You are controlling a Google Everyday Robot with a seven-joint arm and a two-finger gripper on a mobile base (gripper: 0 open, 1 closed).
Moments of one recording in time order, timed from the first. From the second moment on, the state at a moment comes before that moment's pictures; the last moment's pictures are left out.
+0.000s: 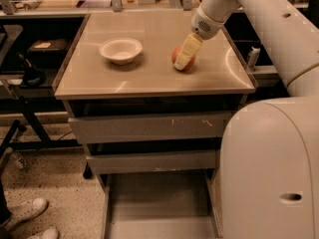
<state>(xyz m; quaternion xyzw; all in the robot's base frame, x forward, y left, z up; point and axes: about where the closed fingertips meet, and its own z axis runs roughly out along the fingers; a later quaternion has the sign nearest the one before) 0.741 -0.112 0.871 -0.52 0.83 0.07 0.22</state>
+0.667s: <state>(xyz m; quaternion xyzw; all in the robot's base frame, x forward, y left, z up) 0.757 -0.102 0.848 -0.52 0.82 0.10 0.21</state>
